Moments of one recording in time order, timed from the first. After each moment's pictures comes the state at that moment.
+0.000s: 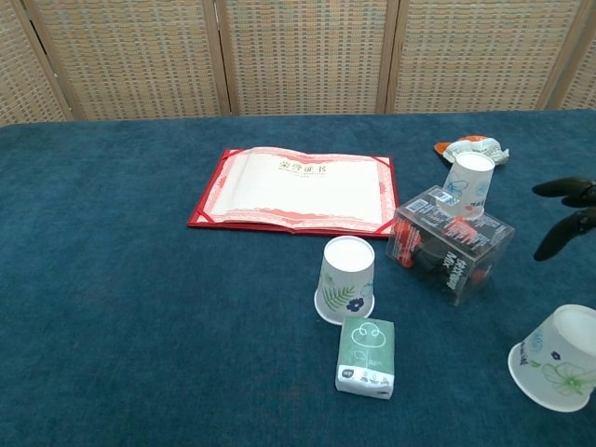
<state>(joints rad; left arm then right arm) -0.01 -1.18 0.01 -1.66 1.65 1.61 0.30 0.17 -1.23 -0.06 -1.98 -1.61 1.27 -0.33</state>
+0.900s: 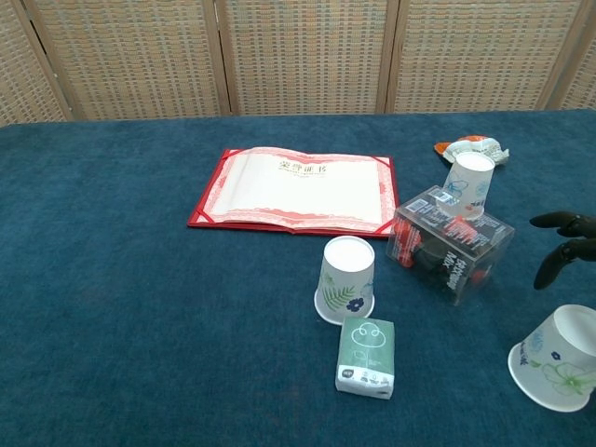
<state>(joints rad) -0.01 -1.18 0.01 -1.66 1.65 1.61 0.30 0.20 -1.30 -0.02 -1.87 -1.45 1.20 -0.35</state>
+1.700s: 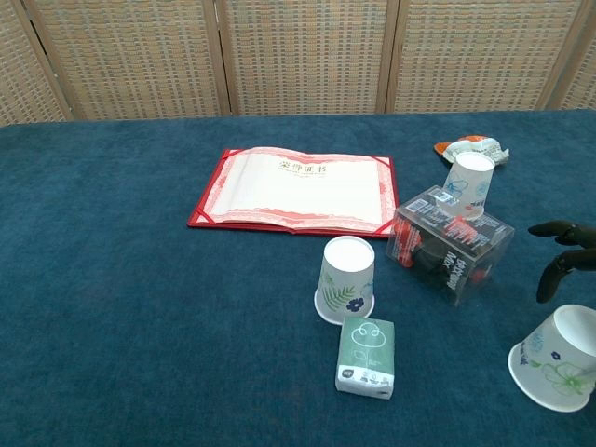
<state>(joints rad) -0.01 -1.18 0.00 -1.65 1.66 1.61 0.30 0.22 -1.33 -0.02 -1.83 -1.41 1.19 -0.34</state>
